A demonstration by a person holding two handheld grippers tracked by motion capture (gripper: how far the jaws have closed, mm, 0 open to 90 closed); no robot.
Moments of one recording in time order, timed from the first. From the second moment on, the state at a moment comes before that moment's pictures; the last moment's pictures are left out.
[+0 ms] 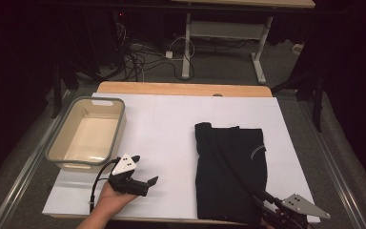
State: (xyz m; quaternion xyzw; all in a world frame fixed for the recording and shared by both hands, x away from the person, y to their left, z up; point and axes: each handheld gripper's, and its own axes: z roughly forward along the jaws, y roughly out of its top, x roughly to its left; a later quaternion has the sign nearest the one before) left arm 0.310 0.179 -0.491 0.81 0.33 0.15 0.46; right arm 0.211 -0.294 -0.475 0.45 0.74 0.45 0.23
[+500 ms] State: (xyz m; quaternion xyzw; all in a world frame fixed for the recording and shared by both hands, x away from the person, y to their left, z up) left arm 0.310 0.179 -0.492 0.81 0.32 0.14 0.46; right arm 0.313 -0.269 -0.442 0.45 0.74 0.43 0.26
